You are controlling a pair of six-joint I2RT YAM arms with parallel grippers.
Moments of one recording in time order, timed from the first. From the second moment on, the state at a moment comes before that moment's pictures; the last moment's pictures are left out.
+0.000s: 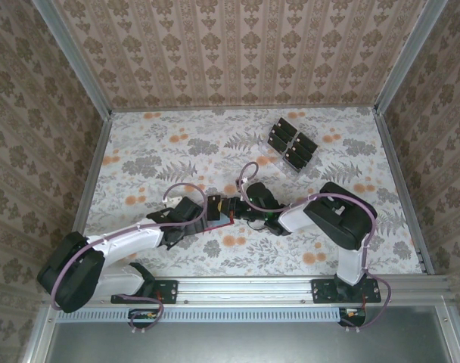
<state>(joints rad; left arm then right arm) -0.75 1.22 0.47 -0.44 -0.37 -0.85 0.78 1.89 0.71 0.74 -0.30 0.98</state>
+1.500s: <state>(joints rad) -0.75 1.20 0.46 -0.44 -0.37 -0.85 0.77 1.92 0.67 0.81 -0.32 1.00</state>
